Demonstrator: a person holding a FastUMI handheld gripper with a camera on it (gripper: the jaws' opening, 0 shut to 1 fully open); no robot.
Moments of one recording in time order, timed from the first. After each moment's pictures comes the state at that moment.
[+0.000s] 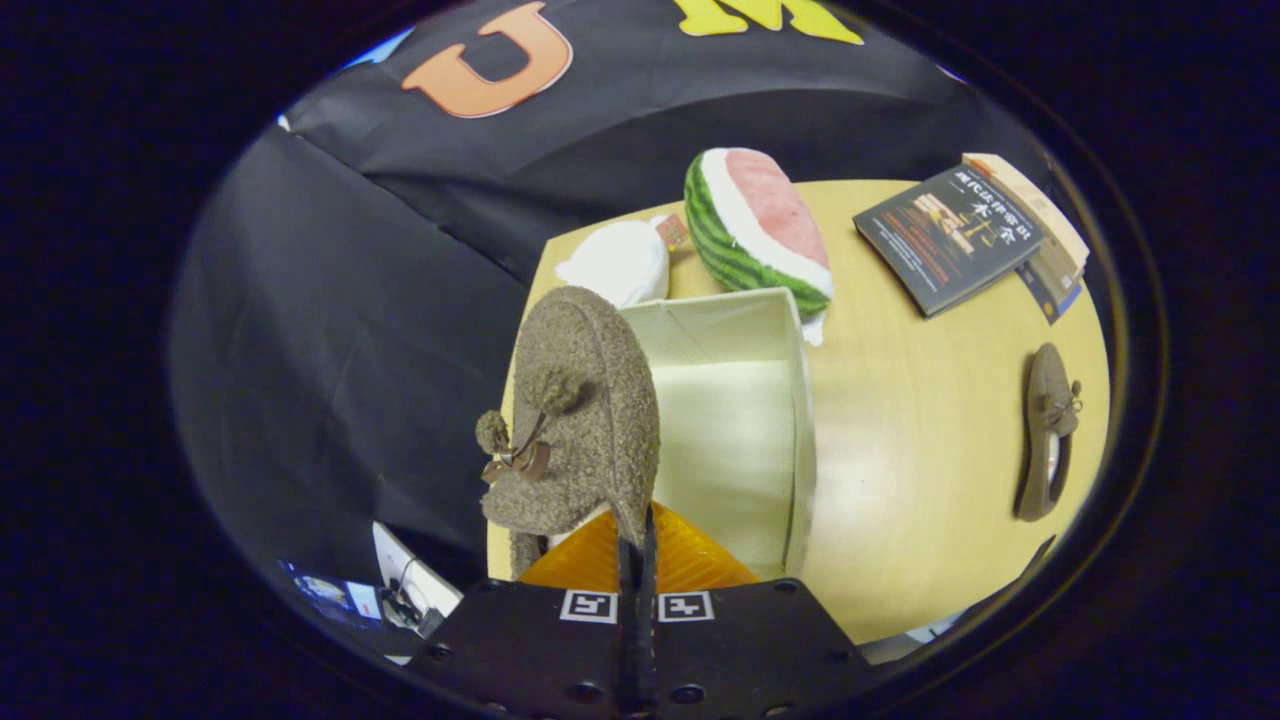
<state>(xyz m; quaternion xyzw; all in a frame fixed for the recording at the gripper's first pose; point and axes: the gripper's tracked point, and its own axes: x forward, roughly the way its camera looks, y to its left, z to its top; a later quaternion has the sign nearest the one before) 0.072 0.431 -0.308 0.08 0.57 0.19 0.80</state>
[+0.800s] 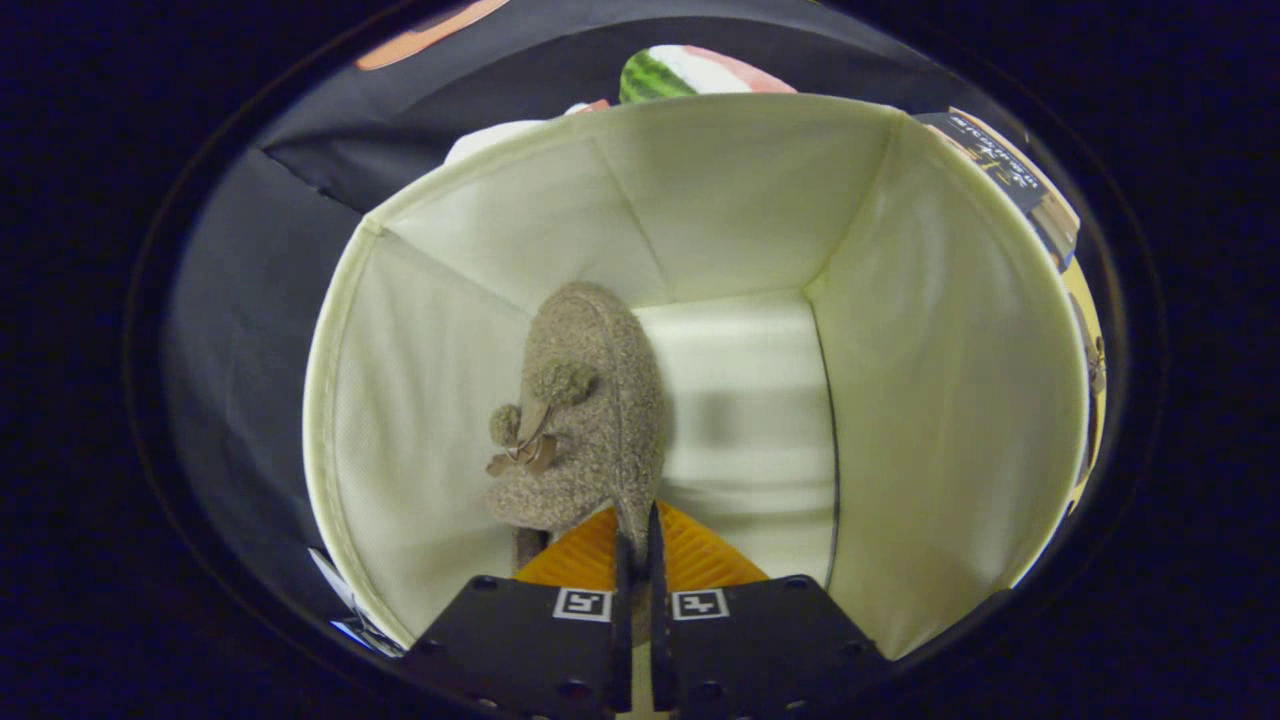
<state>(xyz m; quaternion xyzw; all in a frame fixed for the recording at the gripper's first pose) 0.098 0.455 -0.447 0.03 0.62 0.08 0.78</state>
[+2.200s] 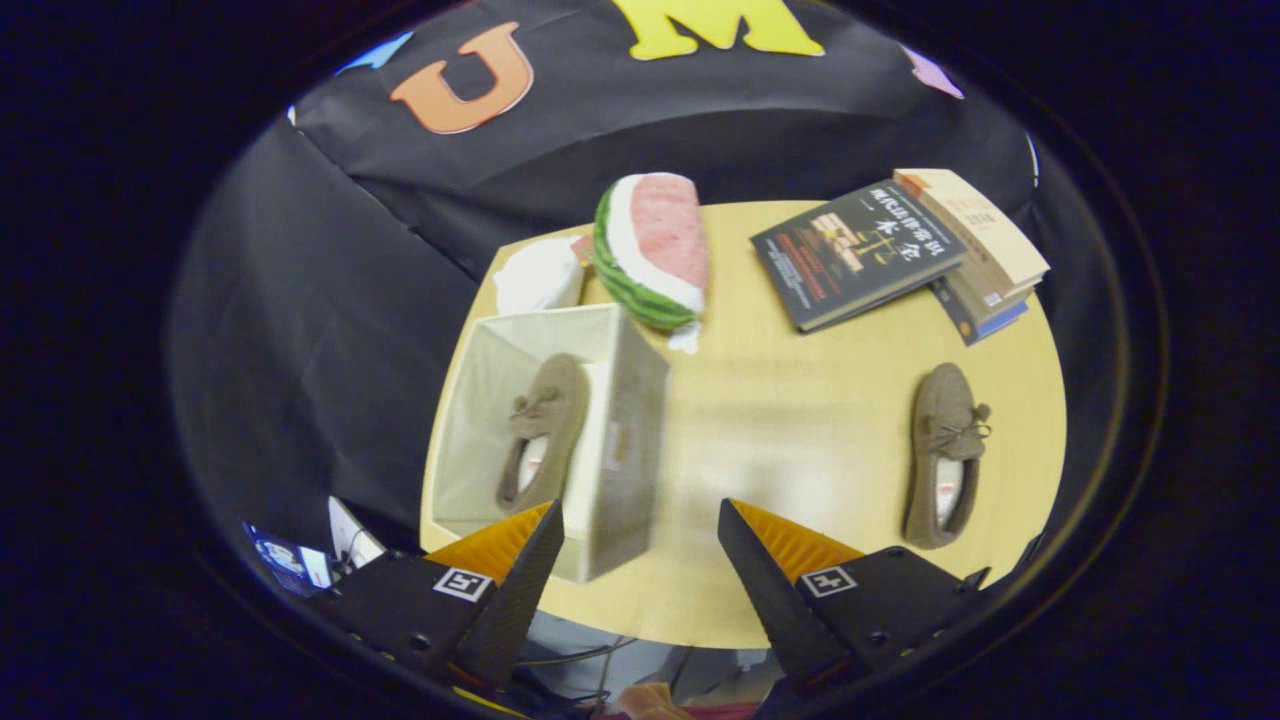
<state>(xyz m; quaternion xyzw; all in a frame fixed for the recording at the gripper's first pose) 0.079 0.242 -0.273 0.02 0.55 0.17 0.82</state>
